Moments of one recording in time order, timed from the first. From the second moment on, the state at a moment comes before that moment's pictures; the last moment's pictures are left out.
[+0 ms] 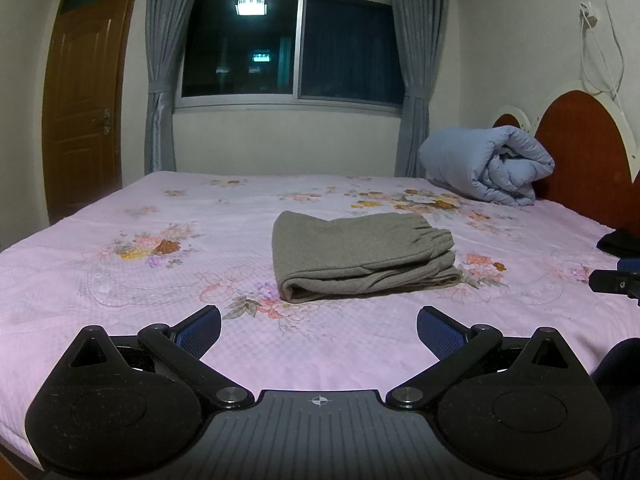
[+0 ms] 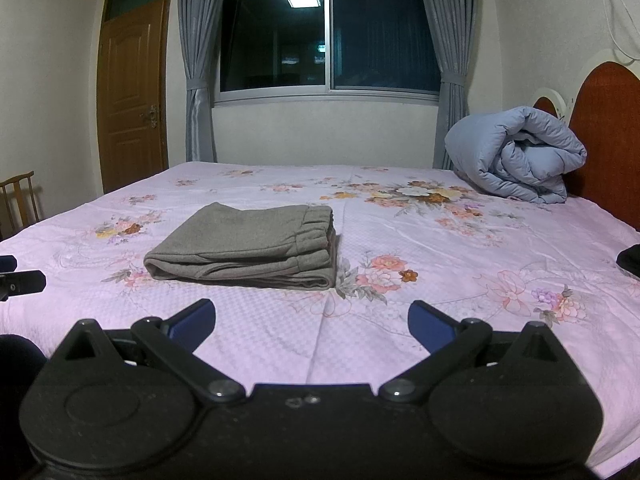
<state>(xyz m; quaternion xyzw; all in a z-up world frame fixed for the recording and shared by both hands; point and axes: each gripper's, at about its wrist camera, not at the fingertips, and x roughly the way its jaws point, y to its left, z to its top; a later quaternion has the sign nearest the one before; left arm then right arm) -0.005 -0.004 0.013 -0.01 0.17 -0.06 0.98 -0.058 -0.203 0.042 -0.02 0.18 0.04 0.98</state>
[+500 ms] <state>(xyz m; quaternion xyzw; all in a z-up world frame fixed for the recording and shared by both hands) -0.005 -0.004 0.013 -0.01 0.17 -0.06 0.98 -0.058 -0.203 0.042 -0.02 0.18 0.04 0.98</state>
